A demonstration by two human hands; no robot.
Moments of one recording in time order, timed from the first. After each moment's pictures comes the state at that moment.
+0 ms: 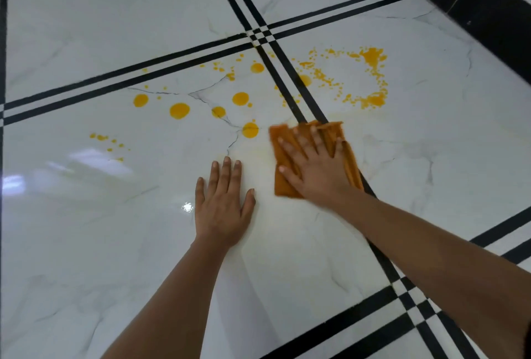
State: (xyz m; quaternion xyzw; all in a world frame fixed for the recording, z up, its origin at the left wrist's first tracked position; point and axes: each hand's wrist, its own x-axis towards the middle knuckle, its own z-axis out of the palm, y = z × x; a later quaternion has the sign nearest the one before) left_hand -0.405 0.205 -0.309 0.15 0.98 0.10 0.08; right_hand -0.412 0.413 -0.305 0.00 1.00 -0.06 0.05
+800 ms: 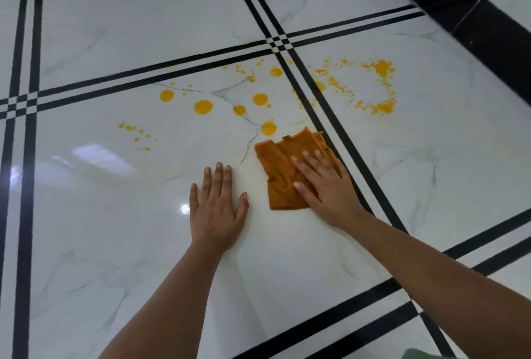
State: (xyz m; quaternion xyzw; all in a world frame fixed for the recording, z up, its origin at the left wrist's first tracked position) left_hand -0.385 0.164 -0.300 0.11 0.98 0.14 0.06; right_hand -0.366 0.395 -0.298 -0.01 0.98 -0.17 0.03
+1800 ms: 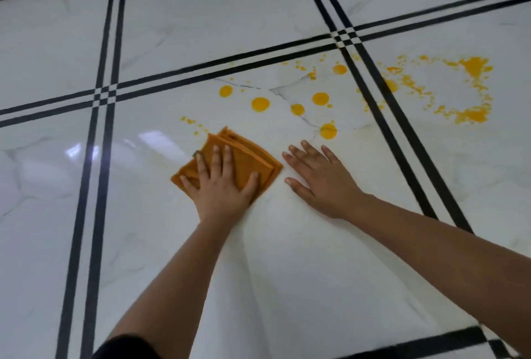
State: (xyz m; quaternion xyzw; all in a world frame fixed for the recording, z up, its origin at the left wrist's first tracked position) left_hand -0.439 0.102 -0.312 -0.04 0.99 0.09 0.04; right_hand -0.432 0.315 -0.293 -0.19 0.97 -0.12 0.08
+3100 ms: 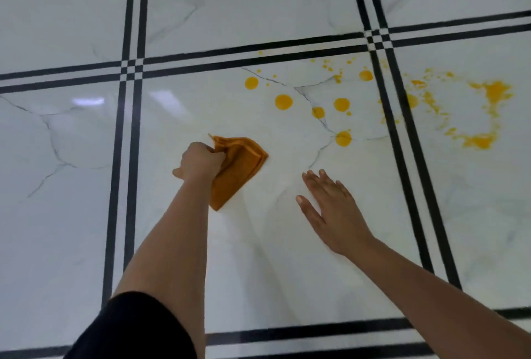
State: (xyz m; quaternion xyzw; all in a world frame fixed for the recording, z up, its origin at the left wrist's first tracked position) left_hand -0.487 0.060 -0.224 -0.35 0.89 0.23 0.18; right_hand -0.388 0.292 -0.226 -0.09 0.95 -0.24 0.19
